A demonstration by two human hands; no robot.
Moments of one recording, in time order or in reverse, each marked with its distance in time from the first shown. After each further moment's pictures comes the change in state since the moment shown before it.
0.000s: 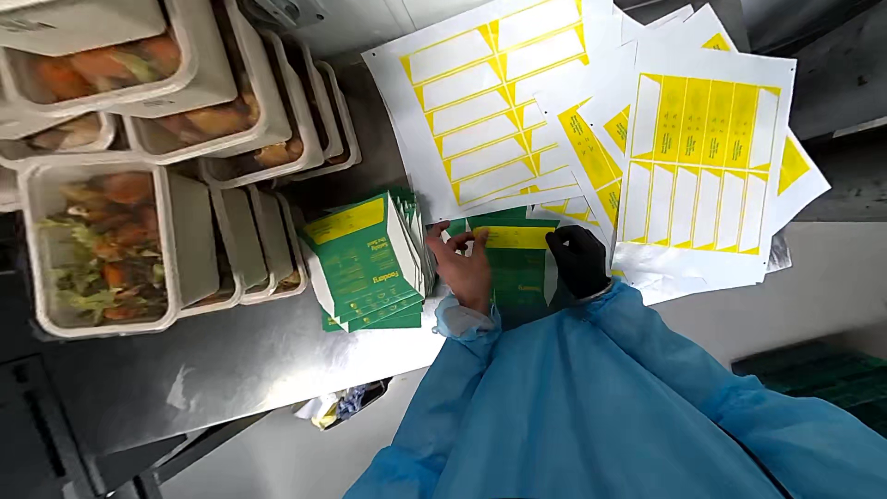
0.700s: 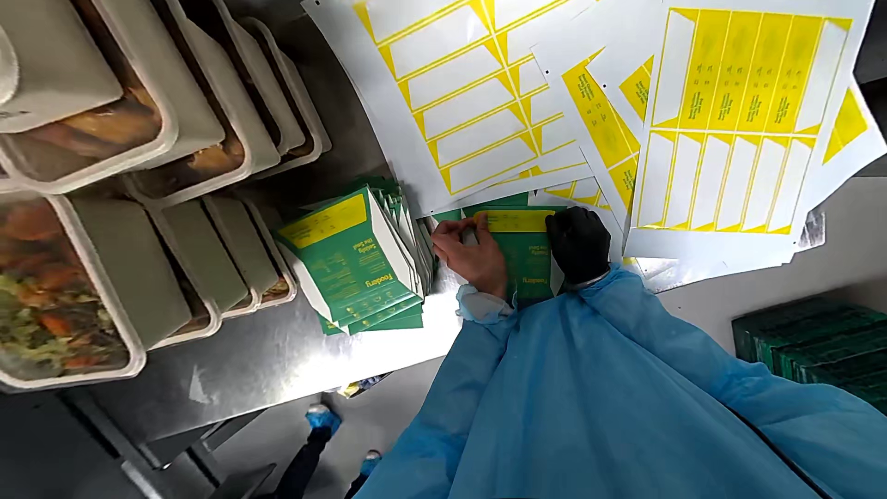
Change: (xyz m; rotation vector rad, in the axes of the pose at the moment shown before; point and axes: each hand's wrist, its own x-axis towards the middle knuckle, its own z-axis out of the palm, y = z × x) left_hand 0.004 -0.025 0.045 0.112 0.239 0.086; right_hand 0.010 0.009 0.029 -0.228 0.085 -0.027
